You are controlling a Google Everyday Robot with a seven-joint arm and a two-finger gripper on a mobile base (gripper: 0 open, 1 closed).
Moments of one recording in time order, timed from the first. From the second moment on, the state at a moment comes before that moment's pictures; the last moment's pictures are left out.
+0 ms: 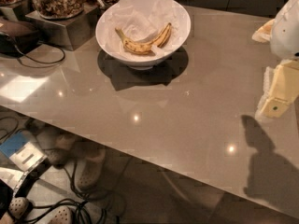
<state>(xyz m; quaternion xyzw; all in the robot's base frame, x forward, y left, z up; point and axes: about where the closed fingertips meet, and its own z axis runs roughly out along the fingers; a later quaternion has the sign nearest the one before) 0.438 -0.217 0.976 -0.60 0.78 -0.03 0.16</state>
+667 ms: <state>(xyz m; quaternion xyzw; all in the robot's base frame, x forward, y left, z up) 0.453 -0.203 0.984 -0.60 0.78 -0.04 0.16</state>
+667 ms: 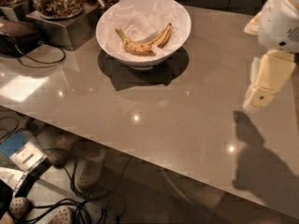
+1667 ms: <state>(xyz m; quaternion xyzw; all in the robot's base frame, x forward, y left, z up) 0.532 -0.131 1.008 -0.62 0.76 -0.06 0.15</state>
